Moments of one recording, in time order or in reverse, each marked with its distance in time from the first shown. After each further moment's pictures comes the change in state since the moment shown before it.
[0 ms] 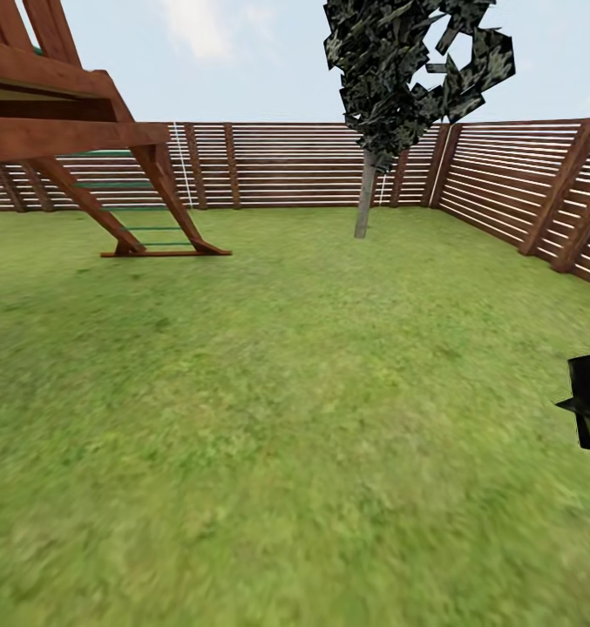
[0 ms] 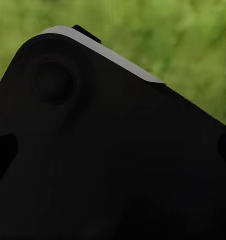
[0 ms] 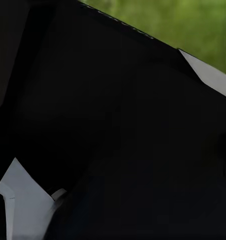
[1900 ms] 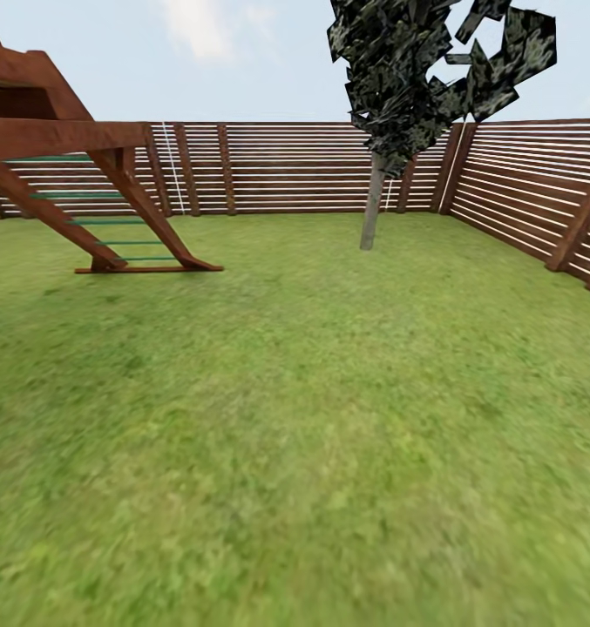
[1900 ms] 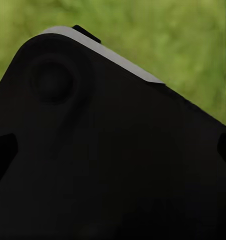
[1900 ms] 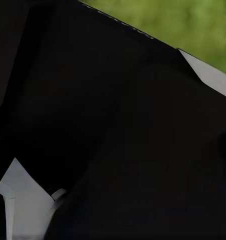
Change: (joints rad) left arm 0.000 0.000 0.000 0.000 0.000 0.000 0.000; right arm 0.000 0.000 0.000 0.000 0.000 0.000 0.000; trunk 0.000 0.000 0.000
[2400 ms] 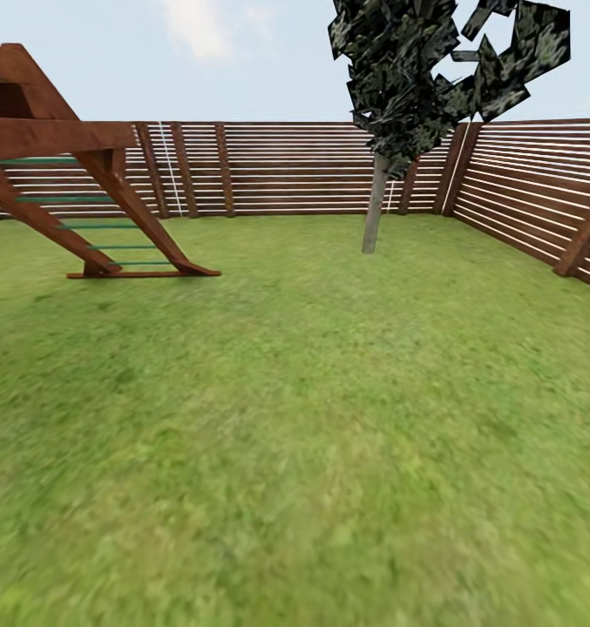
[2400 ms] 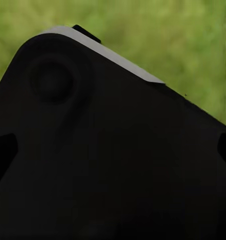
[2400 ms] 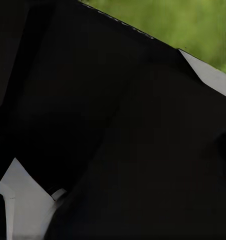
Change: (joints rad) left arm 0.000 0.000 0.000 0.000 0.000 0.000 0.000; right arm 0.000 0.000 0.000 0.000 0.000 0.000 0.000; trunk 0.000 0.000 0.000
